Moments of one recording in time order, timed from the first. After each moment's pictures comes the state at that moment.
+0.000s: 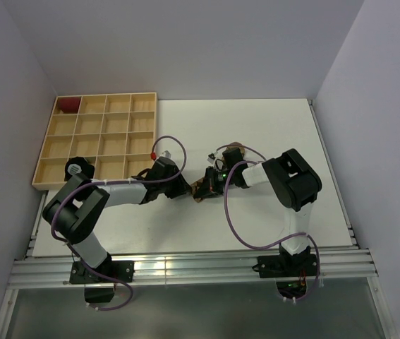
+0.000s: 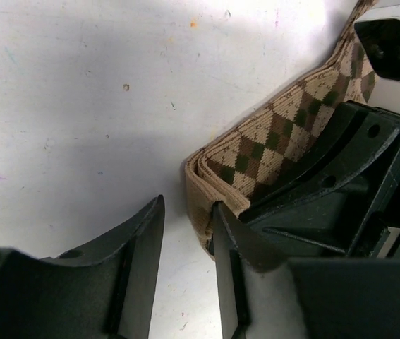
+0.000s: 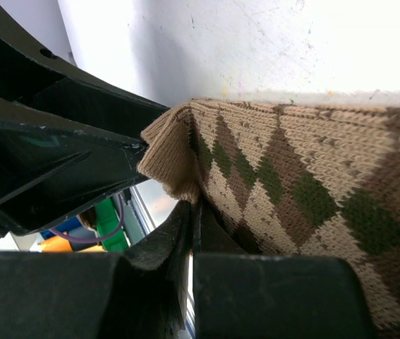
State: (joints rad) left arm -0.67 1.67 0.77 0.12 0.04 -1.01; right arm 0.46 1.96 0.85 0.24 -0.88 0.71
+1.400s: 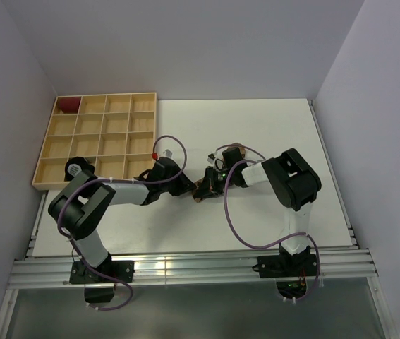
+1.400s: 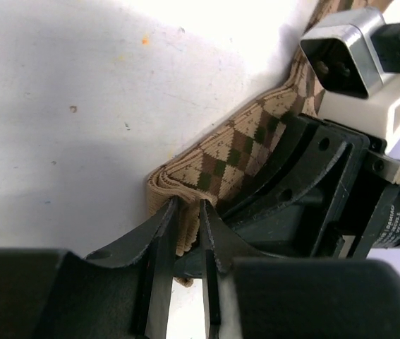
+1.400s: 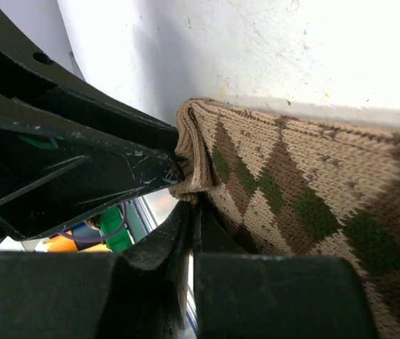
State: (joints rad) left arm -0.67 1.73 0.74 0.30 0.08 -1.09; right arm 0.46 1.97 0.86 0.21 -0.88 0.71
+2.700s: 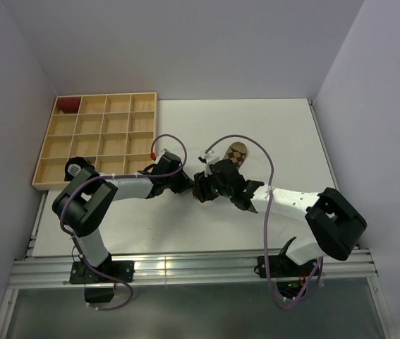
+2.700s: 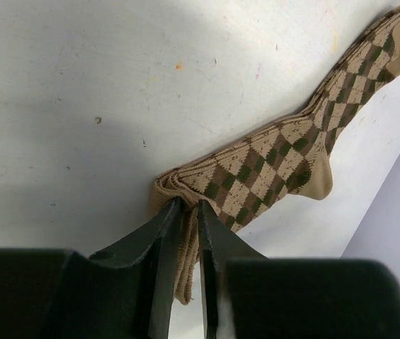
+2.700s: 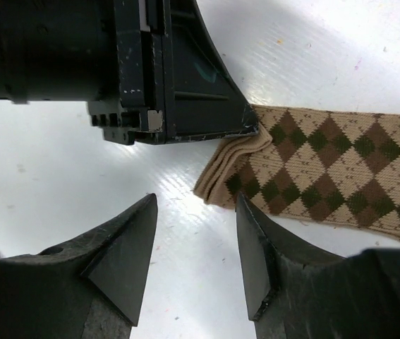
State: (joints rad) left arm -0.68 1.76 0.85 0.12 0.00 -1.24; right arm 0.77 1.42 0.69 0.13 -0.08 0.30
